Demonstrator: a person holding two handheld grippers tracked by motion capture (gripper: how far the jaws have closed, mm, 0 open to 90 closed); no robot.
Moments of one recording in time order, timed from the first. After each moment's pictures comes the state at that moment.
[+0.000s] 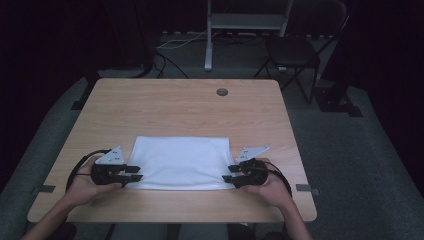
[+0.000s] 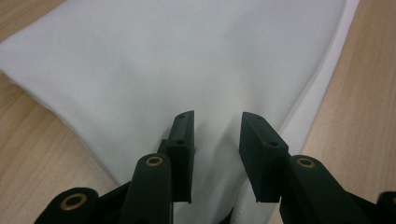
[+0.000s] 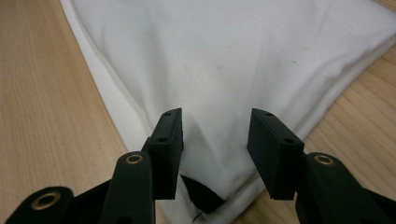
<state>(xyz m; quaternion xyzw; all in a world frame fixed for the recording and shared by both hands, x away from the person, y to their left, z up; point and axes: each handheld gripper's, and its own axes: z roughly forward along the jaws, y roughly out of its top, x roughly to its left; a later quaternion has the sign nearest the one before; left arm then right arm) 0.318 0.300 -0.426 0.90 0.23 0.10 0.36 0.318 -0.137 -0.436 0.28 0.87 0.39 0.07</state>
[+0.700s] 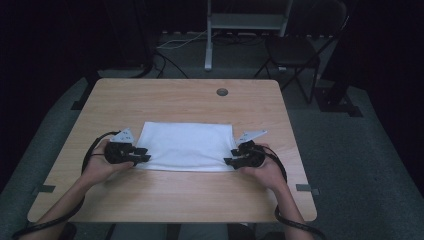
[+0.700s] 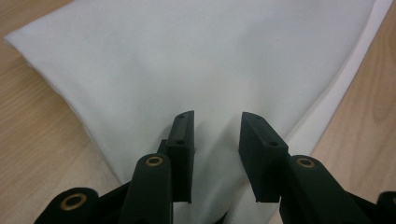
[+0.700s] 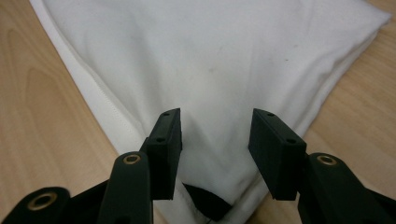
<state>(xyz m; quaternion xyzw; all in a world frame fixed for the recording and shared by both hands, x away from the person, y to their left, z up) 0.376 0.287 -0.427 0.88 0.28 0.11 0.36 0.370 -0.136 -0.434 0.33 0.86 0.38 0.10</state>
